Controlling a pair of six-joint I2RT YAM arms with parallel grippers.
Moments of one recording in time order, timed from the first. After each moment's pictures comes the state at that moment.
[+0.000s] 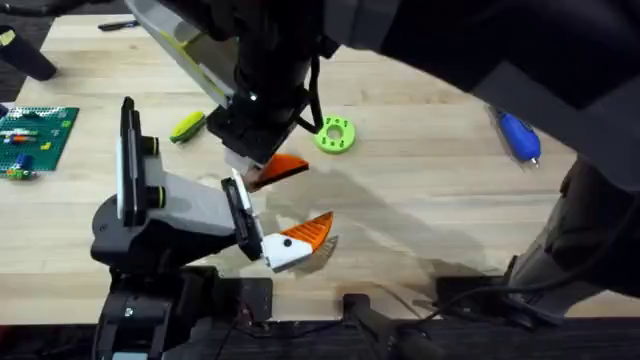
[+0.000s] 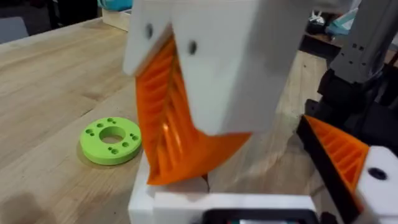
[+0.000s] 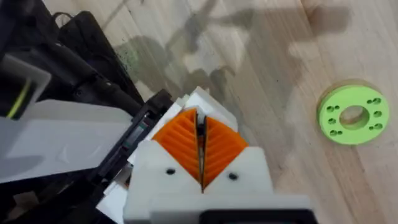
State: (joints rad) left arm -0.02 0.02 0.04 -0.17 1.16 -0.06; right arm 1.01 1.99 2.10 -1.40 -0.21 0.00
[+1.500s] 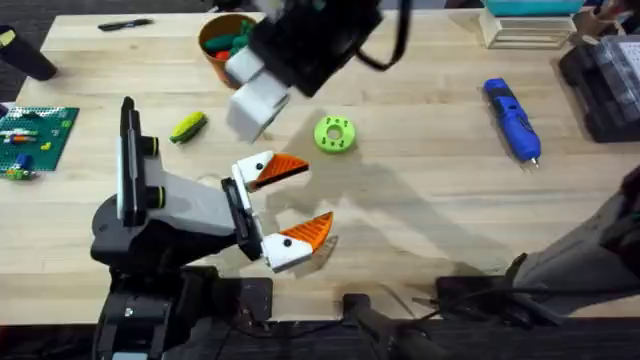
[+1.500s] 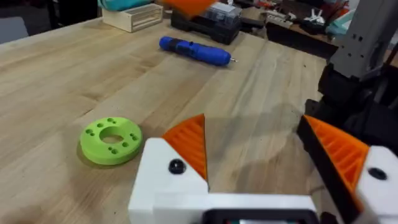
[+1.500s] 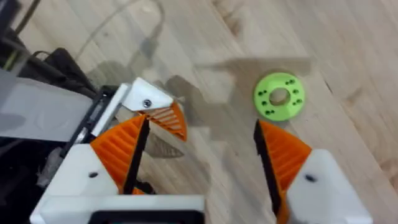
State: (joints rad) left arm -0.02 0.02 0.04 -0.17 1.16 -0.06; right arm 0.88 1.87 2.18 -1.47 -0.13 0.00
